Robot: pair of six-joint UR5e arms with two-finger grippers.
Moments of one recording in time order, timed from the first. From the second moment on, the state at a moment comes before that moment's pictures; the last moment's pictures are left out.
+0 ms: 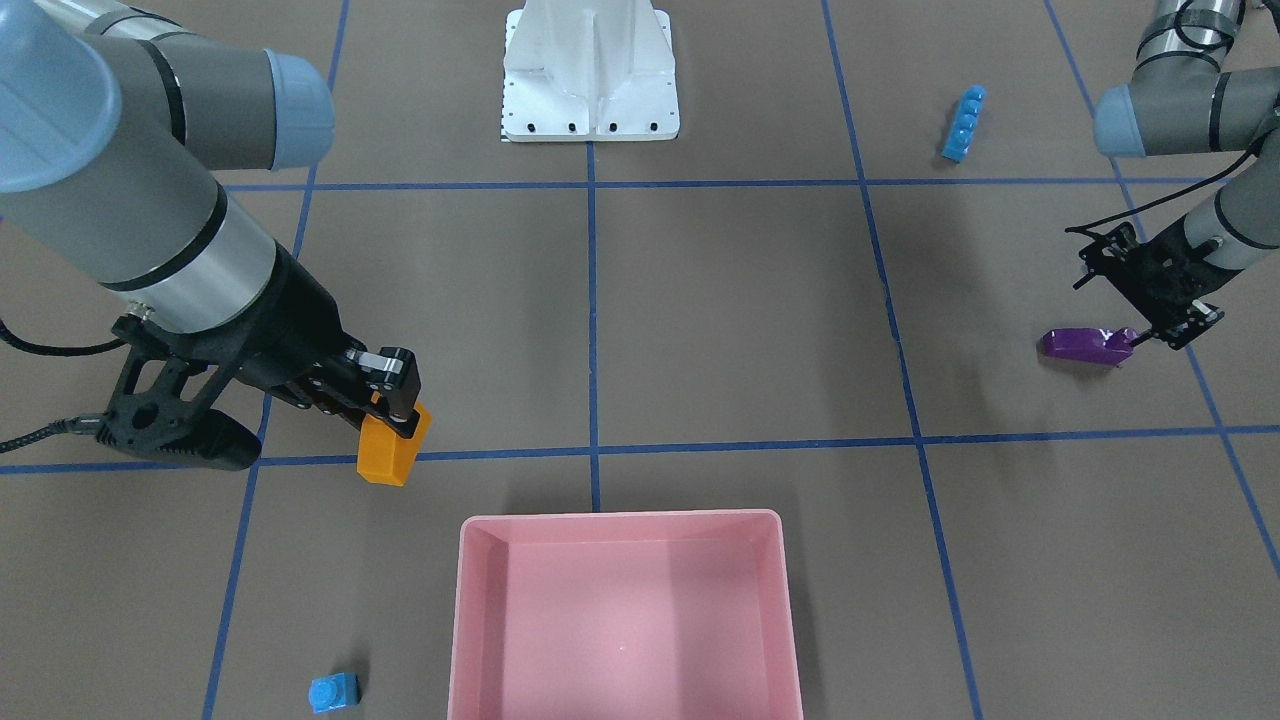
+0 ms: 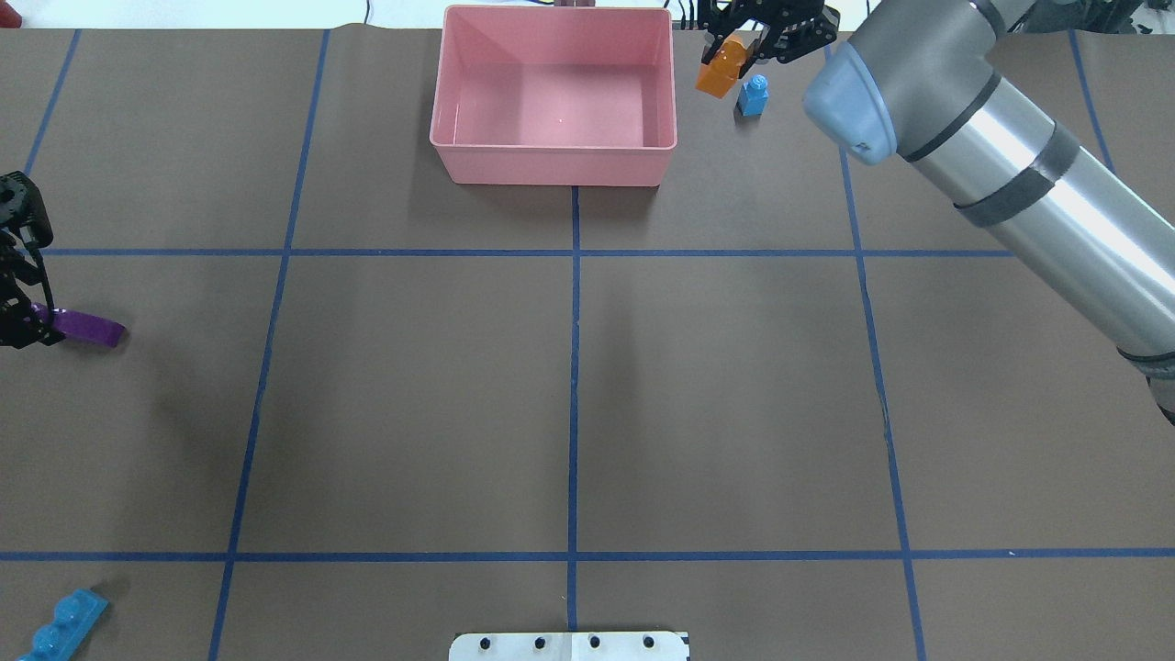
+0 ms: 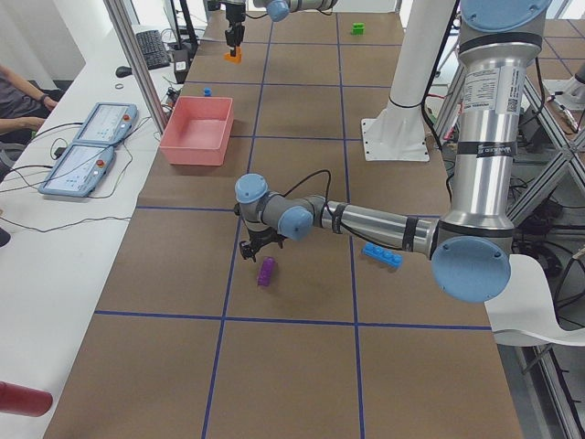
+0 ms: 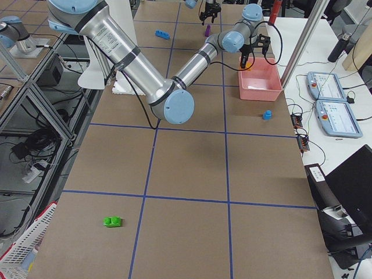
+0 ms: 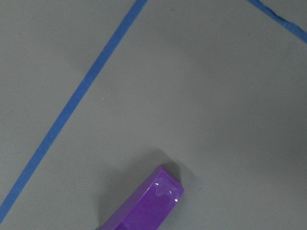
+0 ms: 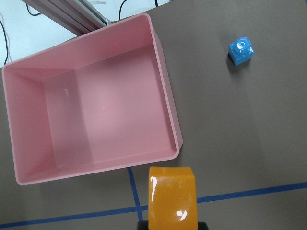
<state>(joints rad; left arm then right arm) -1.10 -1.61 -1.64 -1.84 -2.27 0.47 1.02 -0.71 1.51 -1.53 2.28 1.20</state>
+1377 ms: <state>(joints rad) -1.09 -1.67 -1.44 -1.91 -2.26 0.56 0.98 -0.58 1.40 -1.52 2.21 1.28</state>
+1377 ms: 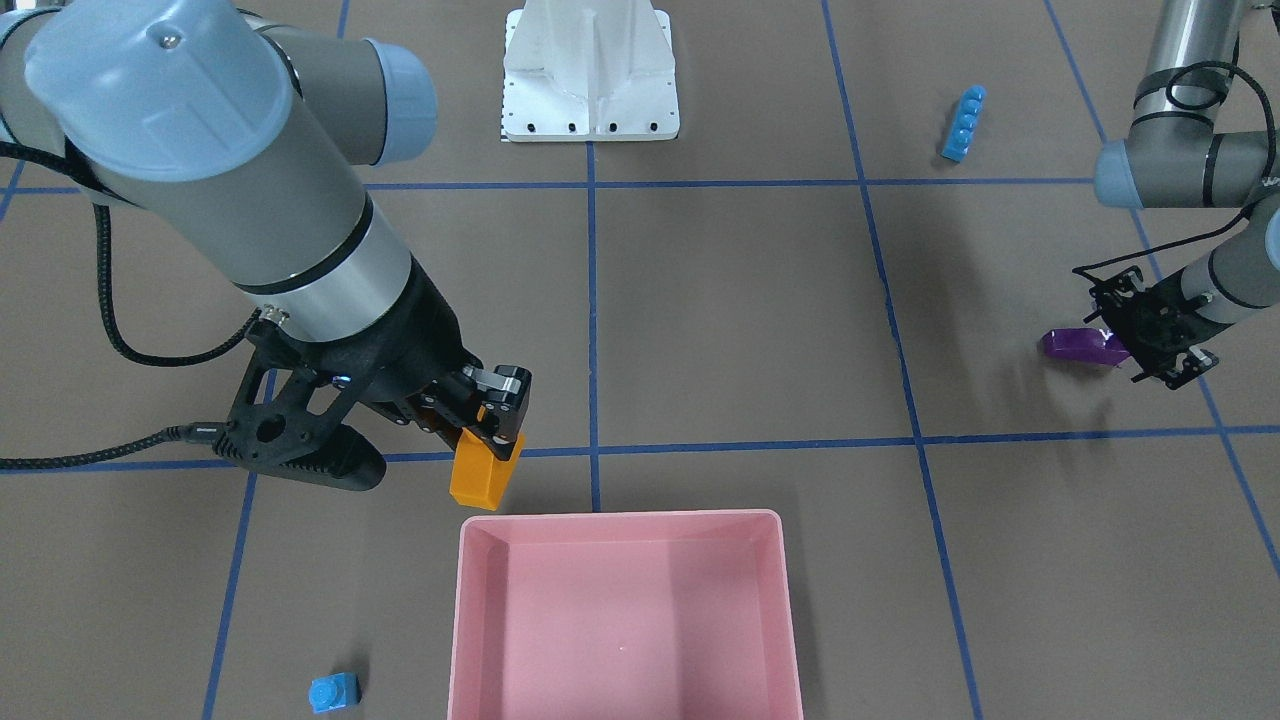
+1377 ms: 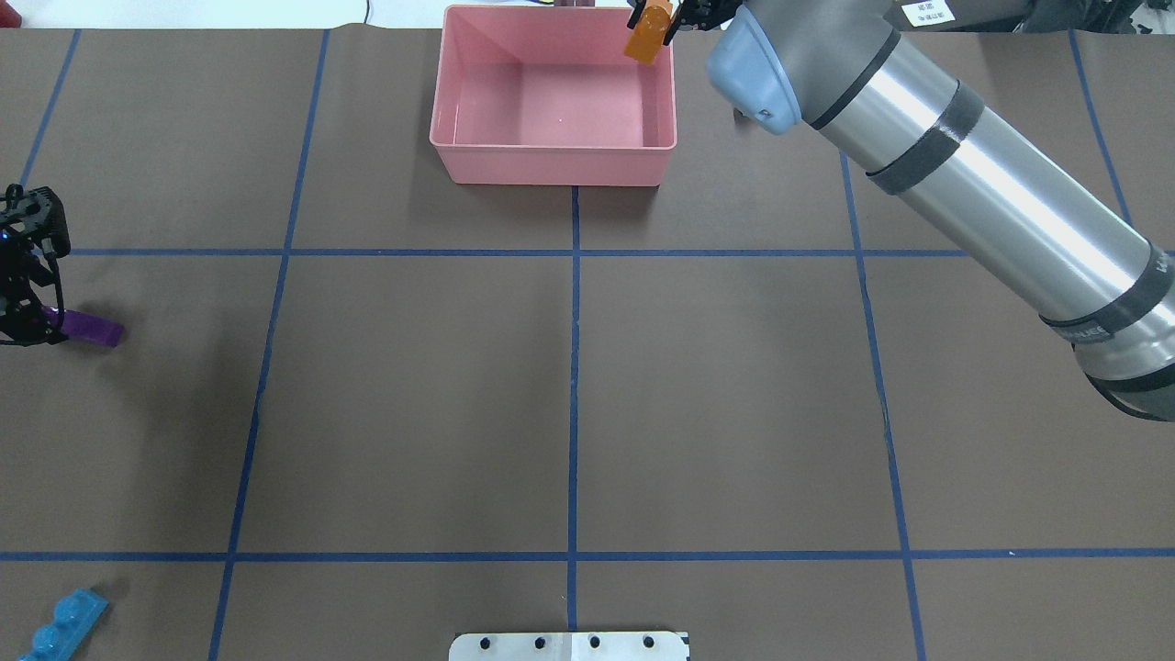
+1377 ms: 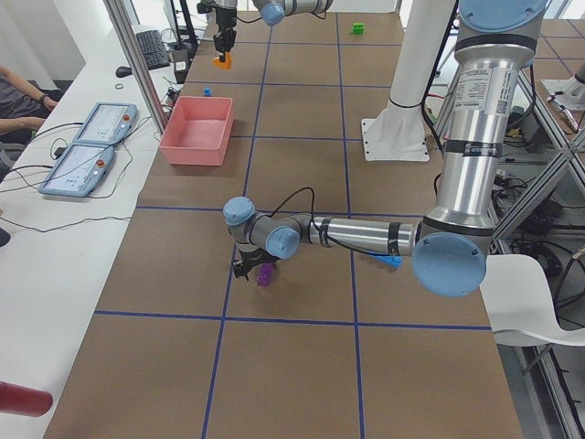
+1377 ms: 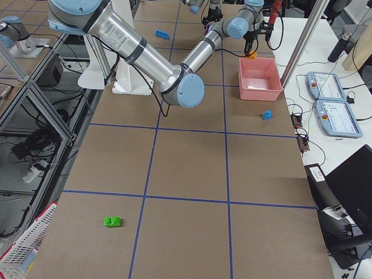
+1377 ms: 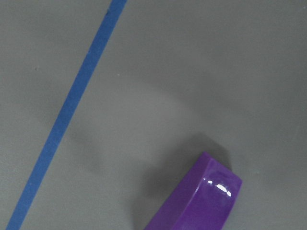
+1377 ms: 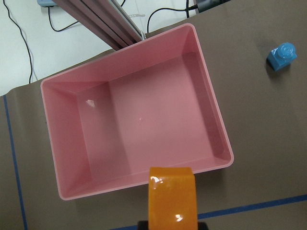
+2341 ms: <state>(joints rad) -1.08 -1.67 -1.42 -1.91 -2.26 0.55 0.97 -0.57 1.40 -1.52 2.21 1.29</state>
